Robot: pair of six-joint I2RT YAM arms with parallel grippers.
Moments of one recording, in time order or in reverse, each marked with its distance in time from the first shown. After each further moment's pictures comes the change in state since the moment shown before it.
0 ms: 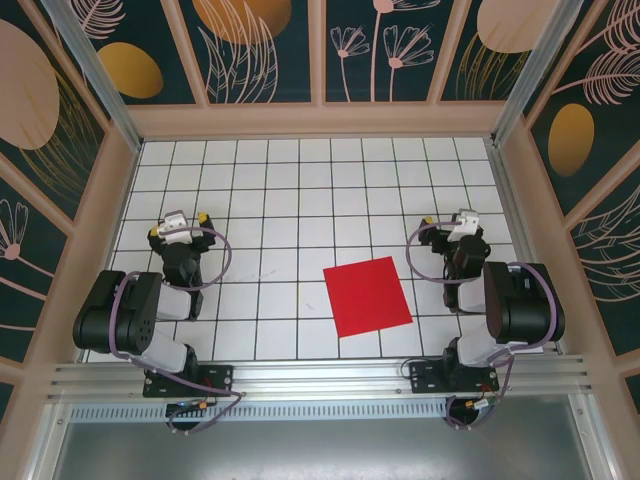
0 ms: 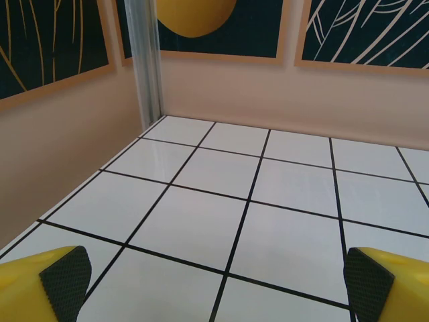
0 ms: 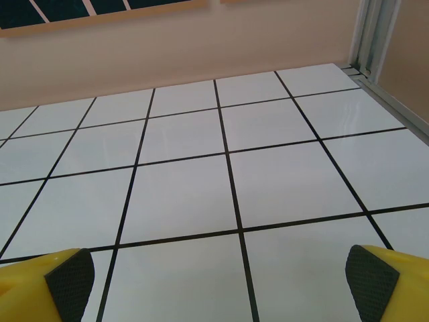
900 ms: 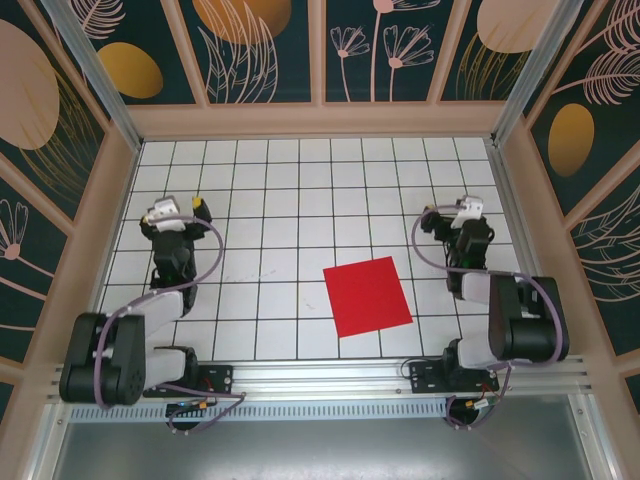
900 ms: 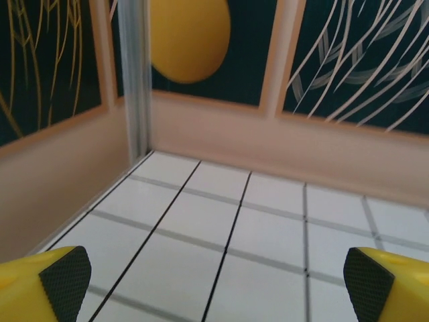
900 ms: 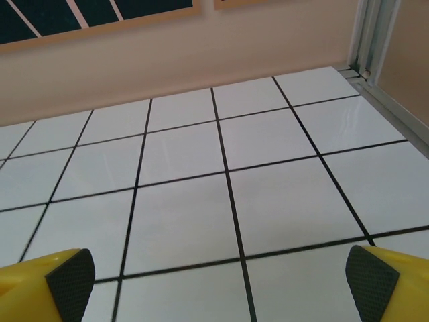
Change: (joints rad) left arm 0.000 -0.316 0.149 -0.403 0.043 -0.080; right arm -0.005 -0.147 0.172 -0.355 0.002 0.050
